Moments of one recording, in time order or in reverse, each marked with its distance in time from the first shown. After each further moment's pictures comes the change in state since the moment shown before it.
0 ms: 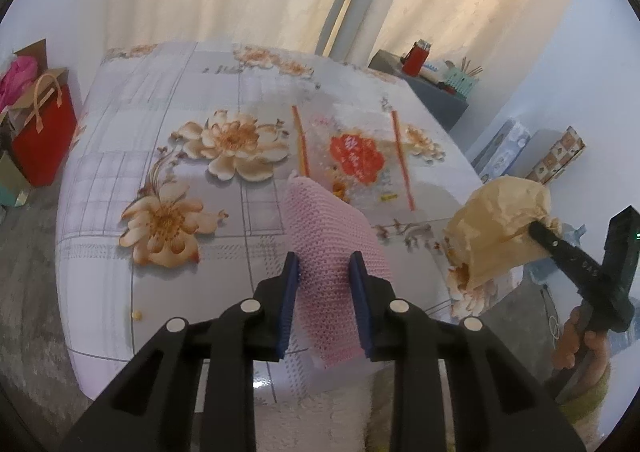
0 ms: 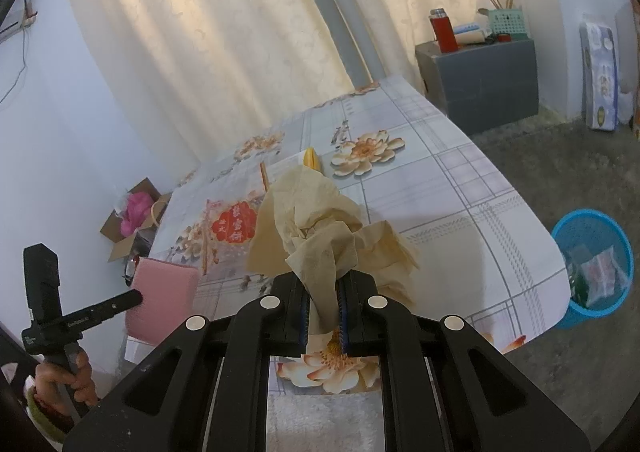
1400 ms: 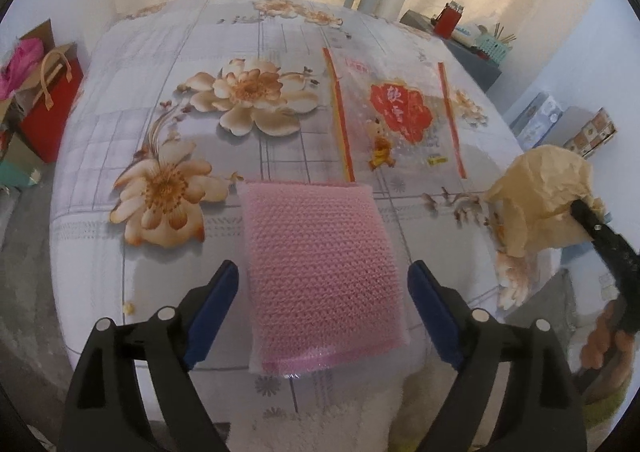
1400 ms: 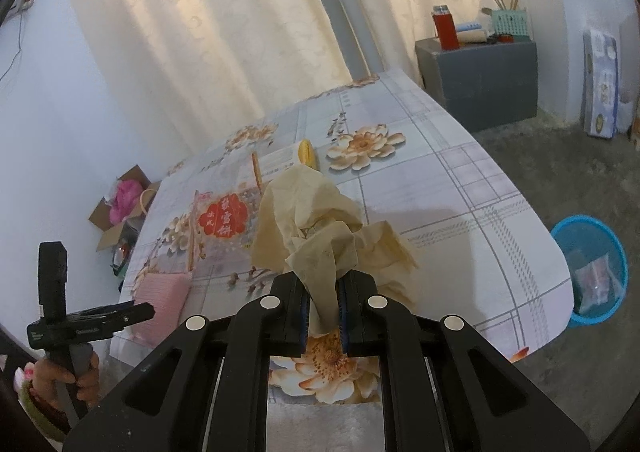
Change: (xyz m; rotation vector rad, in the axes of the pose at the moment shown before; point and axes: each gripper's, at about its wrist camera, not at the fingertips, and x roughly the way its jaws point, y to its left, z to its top) left arm 0.051 0.008 -0.003 -0.007 0.165 0.126; right arm 0.014 0.003 0.002 -0.034 0.032 -0.040
